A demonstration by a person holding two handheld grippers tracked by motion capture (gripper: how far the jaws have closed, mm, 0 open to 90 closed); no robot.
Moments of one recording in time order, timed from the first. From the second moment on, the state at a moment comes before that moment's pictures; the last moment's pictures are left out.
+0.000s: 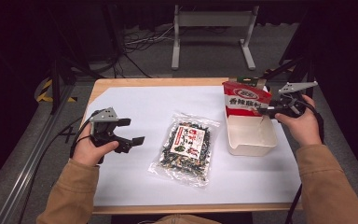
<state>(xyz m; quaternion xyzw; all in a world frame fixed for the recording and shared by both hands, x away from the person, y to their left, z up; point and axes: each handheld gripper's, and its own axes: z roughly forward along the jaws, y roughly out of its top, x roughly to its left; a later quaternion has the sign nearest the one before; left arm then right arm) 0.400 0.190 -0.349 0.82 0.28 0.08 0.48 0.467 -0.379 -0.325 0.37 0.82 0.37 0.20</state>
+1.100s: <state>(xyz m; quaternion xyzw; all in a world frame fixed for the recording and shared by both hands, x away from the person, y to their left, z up) 0.403 0.175 -0.367 0.84 0.32 0.06 0.44 0.381 -0.335 -0.311 0.33 0.81 0.44 0.19</state>
